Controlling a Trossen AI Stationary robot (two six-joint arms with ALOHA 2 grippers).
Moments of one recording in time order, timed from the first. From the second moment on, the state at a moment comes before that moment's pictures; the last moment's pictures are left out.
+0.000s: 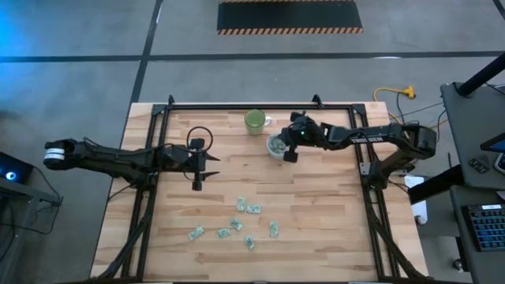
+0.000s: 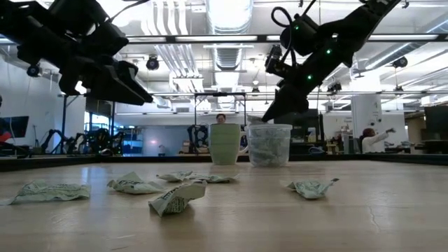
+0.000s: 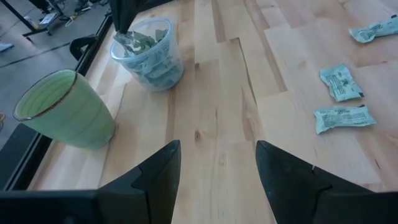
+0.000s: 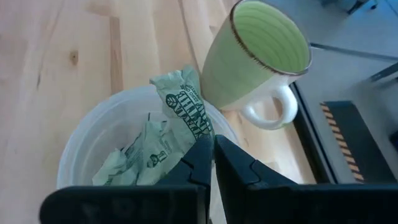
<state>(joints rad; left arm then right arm) 0.06 0.87 0.34 0.07 -0.09 0.30 -0.35 1.51 0.78 0.06 0.13 -0.34</state>
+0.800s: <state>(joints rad) 0.06 0.87 0.34 0.07 -0.09 0.30 -0.34 1.52 0.78 -0.03 0.07 -0.30</state>
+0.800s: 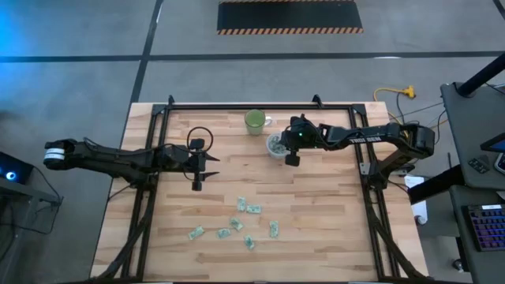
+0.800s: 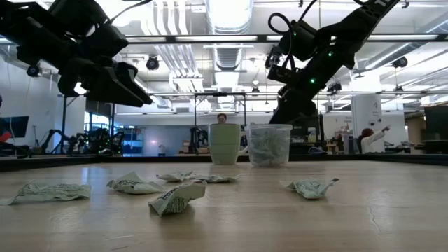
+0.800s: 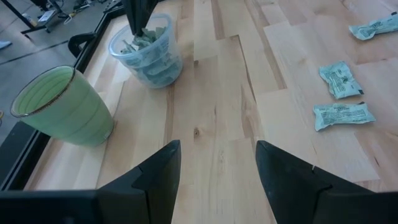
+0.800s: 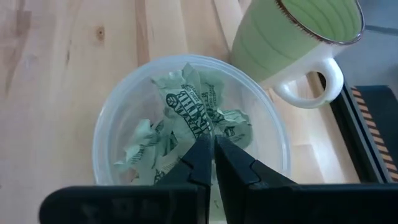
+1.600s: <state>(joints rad) 0.06 0.87 0.33 0.06 -0.05 0.27 -0.24 1.27 0.78 -0.24 0.08 -0.21</state>
